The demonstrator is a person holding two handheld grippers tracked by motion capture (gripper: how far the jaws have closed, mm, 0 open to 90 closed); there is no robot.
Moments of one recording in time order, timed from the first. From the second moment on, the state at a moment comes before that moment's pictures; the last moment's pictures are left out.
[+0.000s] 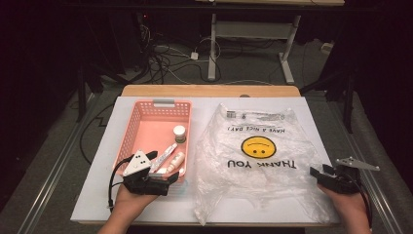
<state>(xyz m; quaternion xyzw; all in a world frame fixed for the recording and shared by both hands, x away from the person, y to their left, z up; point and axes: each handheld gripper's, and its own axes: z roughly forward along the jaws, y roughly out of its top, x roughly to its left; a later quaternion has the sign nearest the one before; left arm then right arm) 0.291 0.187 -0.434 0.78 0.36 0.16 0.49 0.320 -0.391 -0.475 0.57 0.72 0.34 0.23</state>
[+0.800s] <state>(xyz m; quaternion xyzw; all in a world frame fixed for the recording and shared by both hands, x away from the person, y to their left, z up) 0.291 0.182 -0.434 0.79 0.34 0.16 0.50 0.236 -0.391 -0.456 0.54 0.73 0.34 0.24</state>
